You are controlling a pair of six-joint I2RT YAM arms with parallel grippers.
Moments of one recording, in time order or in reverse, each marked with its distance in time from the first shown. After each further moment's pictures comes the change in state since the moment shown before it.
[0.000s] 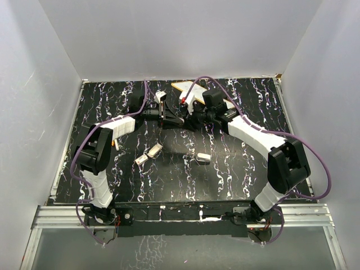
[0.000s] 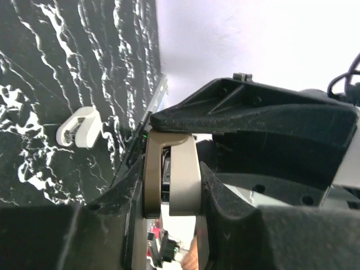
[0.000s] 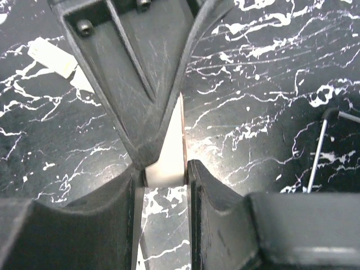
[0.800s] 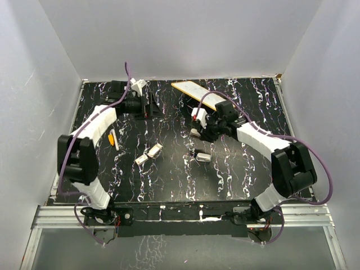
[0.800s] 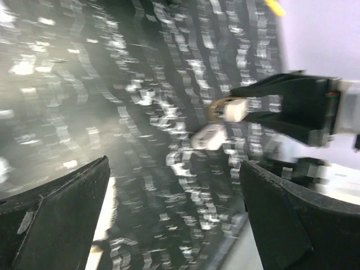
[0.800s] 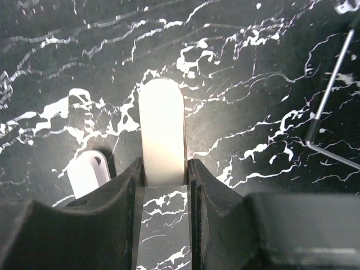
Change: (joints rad) left arm 0.143 -0.129 0.160 -0.630 -0.287 0.720; right arm -0.111 -0.077 -0.210 -0.066 0.011 -0.275
